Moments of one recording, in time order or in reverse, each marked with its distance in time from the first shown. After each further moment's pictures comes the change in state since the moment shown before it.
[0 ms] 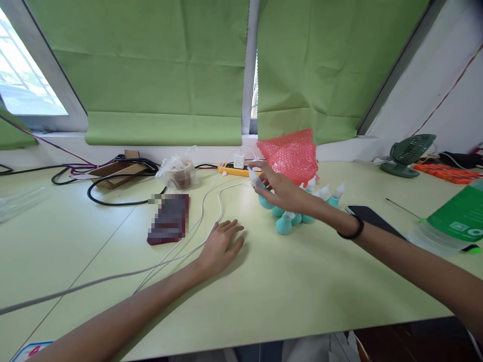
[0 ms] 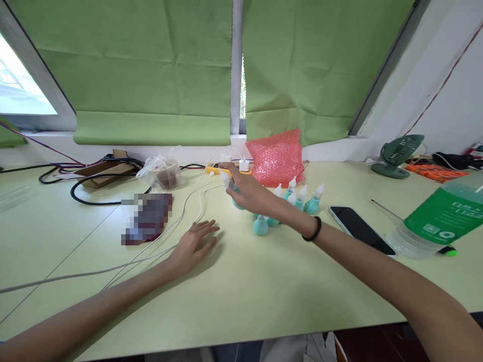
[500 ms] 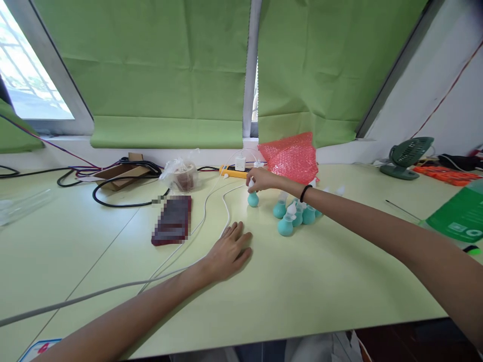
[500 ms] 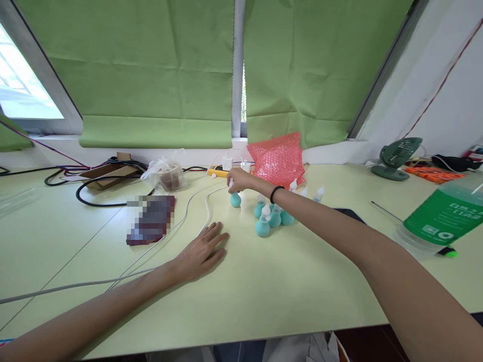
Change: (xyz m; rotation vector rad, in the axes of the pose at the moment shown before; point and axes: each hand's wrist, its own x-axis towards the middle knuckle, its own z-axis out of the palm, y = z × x) left_hand -0.004 0.003 0.002 0.326 -0.181 0.291; right_hand 0.067 0.062 0.035 -0.189 -0.343 0.124
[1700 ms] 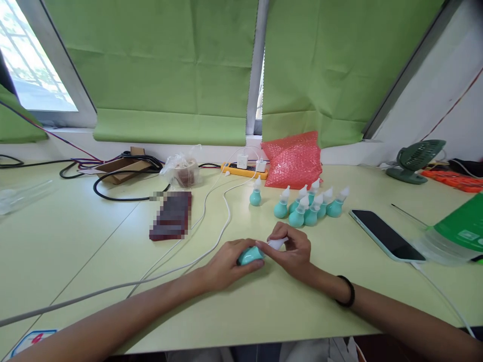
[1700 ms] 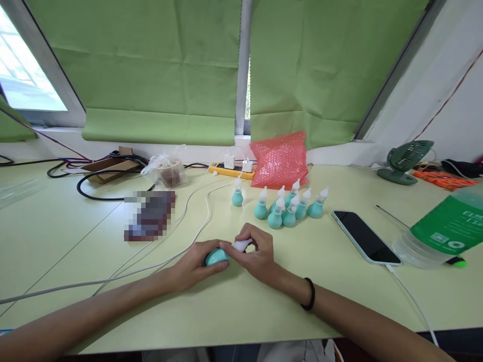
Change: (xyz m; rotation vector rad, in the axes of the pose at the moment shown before) left_hand -0.006 0.027 -0.016 -0.469 0.014 -0.072; right_hand -0.143 -0.088 0.076 0.757 0.853 -0.041
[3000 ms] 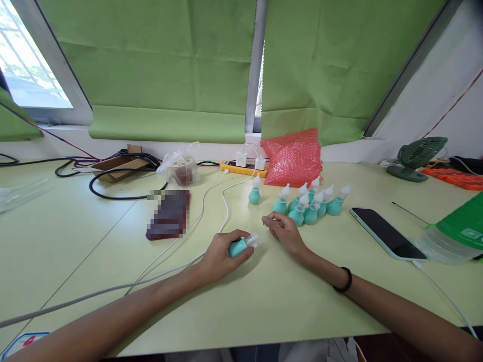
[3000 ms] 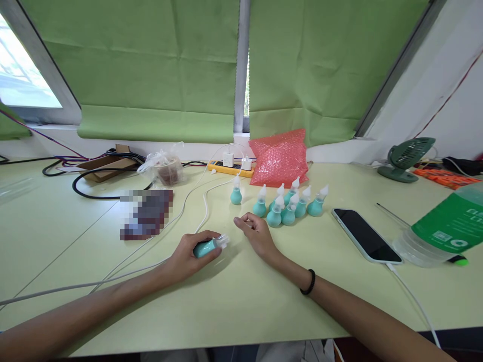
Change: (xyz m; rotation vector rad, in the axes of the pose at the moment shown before) left_hand 0.005 -0.008 0.002 0.009 0.200 -0.185; right_hand 0.016 0.035 -0.008 0.168 -0.191 0.636
